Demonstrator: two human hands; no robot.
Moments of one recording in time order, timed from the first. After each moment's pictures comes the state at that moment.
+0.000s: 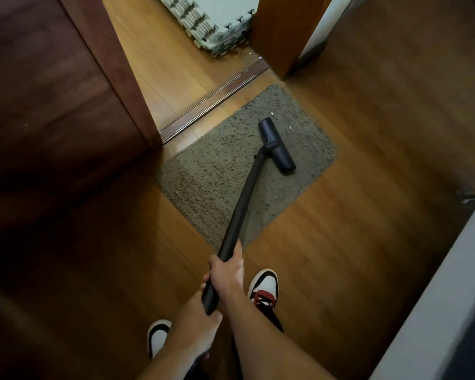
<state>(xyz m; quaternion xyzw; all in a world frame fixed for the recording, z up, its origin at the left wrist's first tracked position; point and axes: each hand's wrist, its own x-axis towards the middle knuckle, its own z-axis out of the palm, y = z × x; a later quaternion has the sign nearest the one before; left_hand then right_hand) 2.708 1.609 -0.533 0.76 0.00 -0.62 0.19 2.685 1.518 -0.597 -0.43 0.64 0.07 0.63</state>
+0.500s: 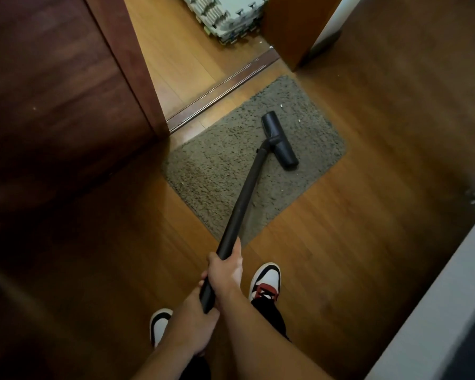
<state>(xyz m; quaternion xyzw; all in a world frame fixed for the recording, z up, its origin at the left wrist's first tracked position) 2.712 1.629 -0.535 0.76 0.00 -0.62 0.21 2.689 1.537 -0.597 -0.43 0.65 0.08 0.61</state>
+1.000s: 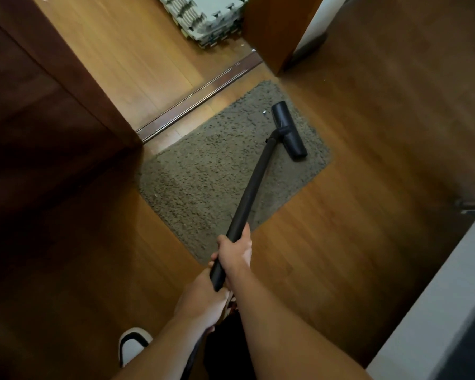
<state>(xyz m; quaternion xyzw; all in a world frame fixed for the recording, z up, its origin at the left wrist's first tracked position) 2.707 1.494 -0.552 0.77 -0.01 -0.60 0.19 2.686 1.400 -0.613 -0.44 0.65 0.05 0.62</state>
